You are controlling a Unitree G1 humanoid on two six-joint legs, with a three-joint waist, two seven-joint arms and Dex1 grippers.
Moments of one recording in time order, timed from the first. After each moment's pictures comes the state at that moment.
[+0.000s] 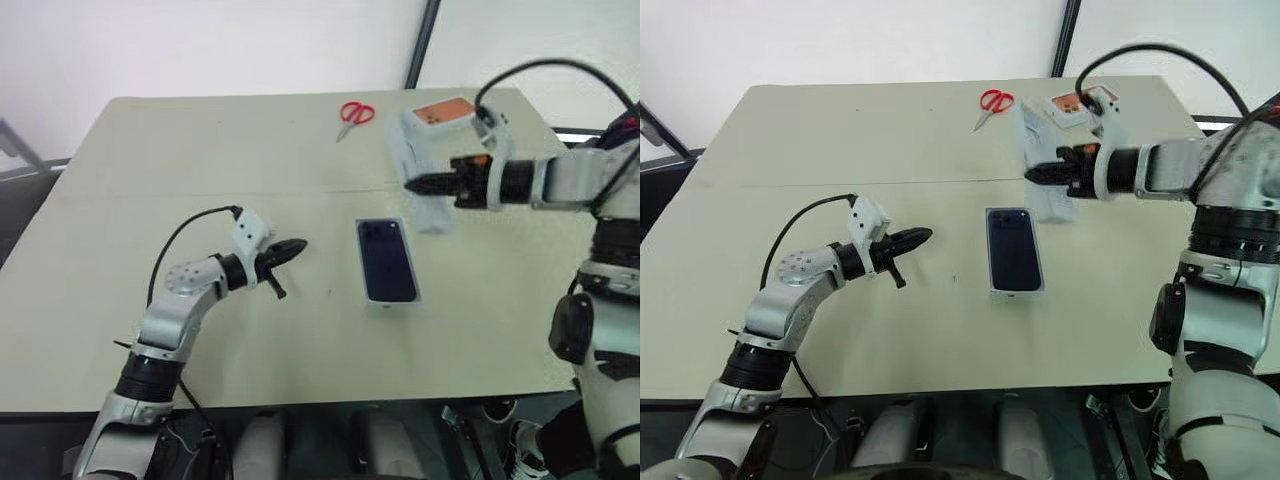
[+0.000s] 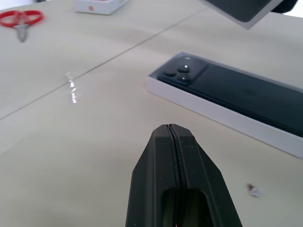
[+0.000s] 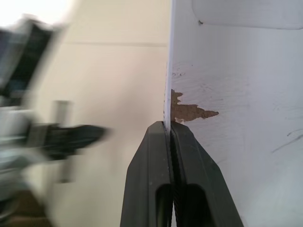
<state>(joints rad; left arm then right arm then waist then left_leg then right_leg) -0.40 0.40 -0.05 -0.04 -0.31 0.36 -0.74 -1.03 -0.63 -0.26 0.25 1.23 1.61 0.27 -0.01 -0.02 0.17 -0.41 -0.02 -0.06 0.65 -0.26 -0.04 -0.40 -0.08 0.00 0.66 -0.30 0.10</state>
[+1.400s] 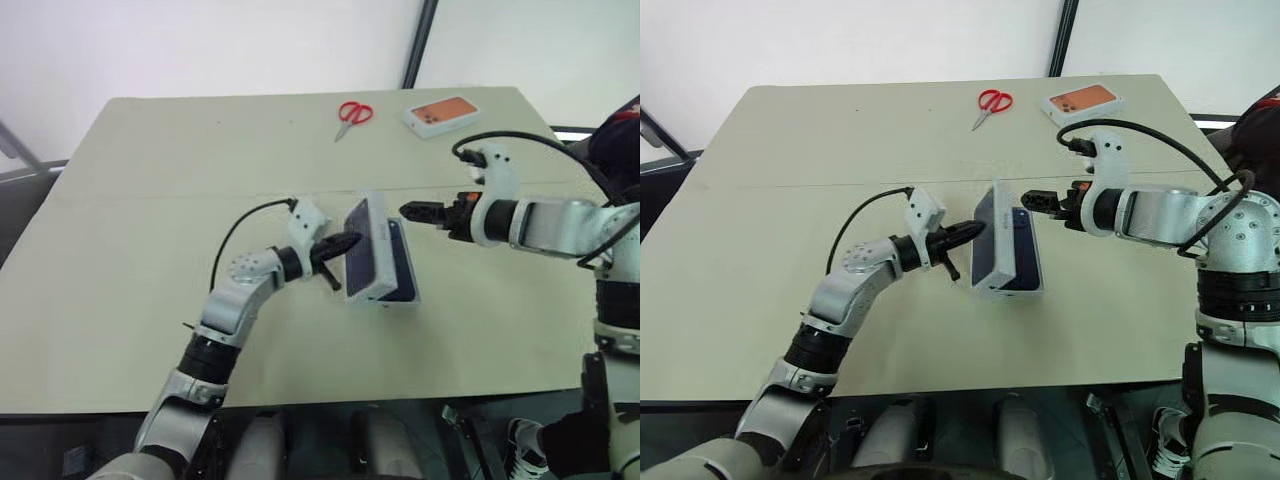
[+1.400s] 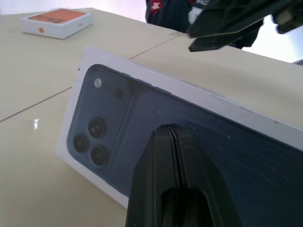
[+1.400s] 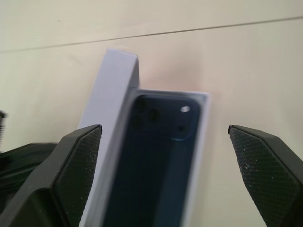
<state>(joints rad) -0.52 0.15 -0.22 0.05 -0.27 0.39 -0.69 -0.75 -0.83 -0.08 0.00 1.49 1.28 -0.35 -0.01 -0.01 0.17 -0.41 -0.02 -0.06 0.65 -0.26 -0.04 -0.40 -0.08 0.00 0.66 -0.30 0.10</state>
